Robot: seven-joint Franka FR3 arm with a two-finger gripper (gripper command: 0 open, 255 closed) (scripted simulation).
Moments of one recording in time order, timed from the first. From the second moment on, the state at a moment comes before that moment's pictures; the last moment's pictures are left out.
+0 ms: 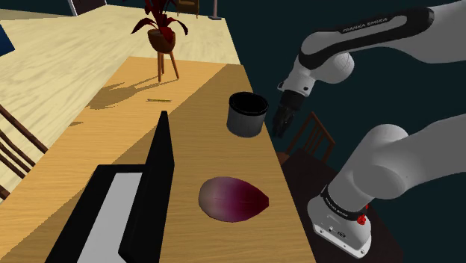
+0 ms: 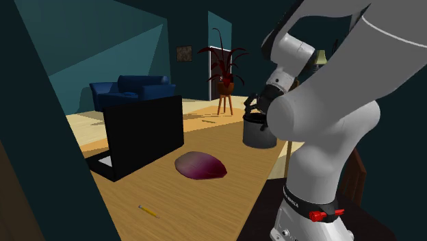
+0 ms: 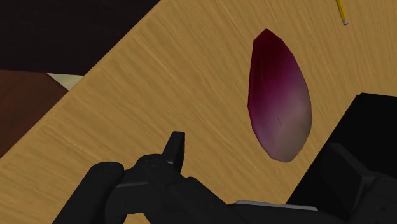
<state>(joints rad) 0.07 -0.63 -0.35 -2.80 0.38 1.88 -0.46</state>
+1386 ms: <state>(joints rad) 0.41 -0.01 -0.48 -2.86 1.09 1.99 -1.17</state>
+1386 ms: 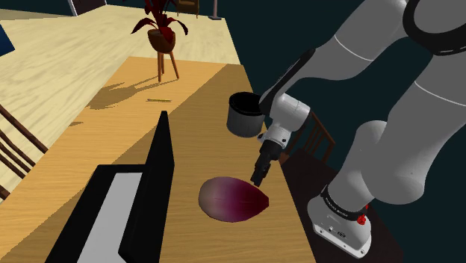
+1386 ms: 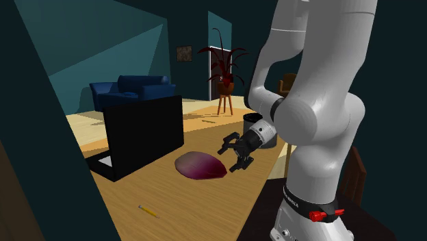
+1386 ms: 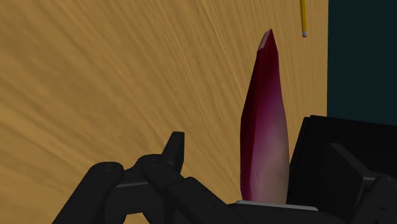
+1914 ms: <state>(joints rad) 0.41 -0.01 -0.48 -2.86 1.09 1.99 -1.17</state>
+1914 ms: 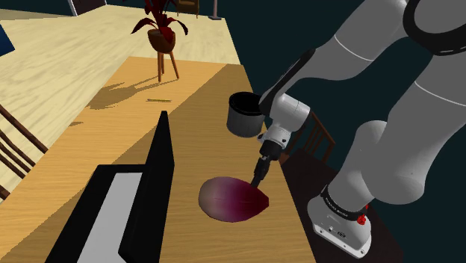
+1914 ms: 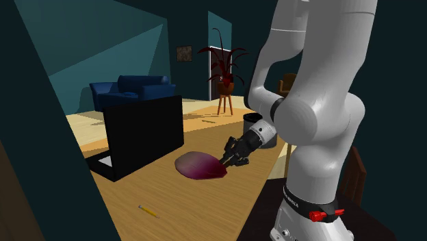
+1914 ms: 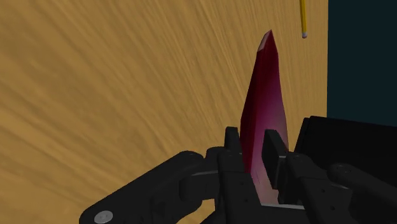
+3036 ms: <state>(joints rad) 0.38 -0.22 -0.48 -2.91 0.96 1.99 -0.98</state>
